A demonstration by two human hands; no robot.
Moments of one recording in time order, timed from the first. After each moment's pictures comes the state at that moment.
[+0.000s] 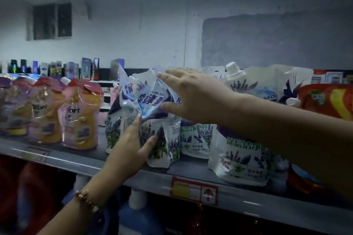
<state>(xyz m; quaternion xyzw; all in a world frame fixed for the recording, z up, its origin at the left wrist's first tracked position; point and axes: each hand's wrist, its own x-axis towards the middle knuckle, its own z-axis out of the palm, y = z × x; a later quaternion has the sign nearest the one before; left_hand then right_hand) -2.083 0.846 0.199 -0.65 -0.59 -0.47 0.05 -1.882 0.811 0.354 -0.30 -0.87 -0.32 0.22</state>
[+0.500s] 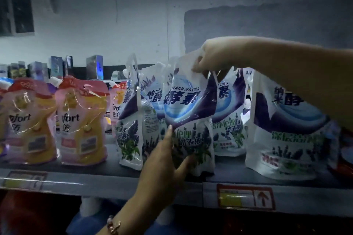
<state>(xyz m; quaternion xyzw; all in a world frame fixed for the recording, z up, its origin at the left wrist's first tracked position) -2.110 0.870 0.171 -0.72 -0.48 -0.49 0.01 -1.951 0.872 0.420 -0.58 -0.78 -0.04 0.23</state>
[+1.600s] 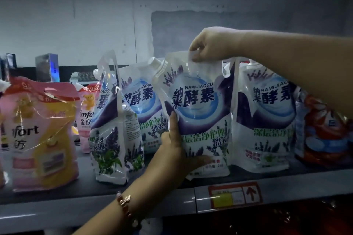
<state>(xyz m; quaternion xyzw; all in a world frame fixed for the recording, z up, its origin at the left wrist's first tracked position) -2.080 0.916 0.196 -0.82 -0.38 -0.42 -0.12 -1.926 0.887 0.440 -0.58 -0.76 -0.22 0.21</state>
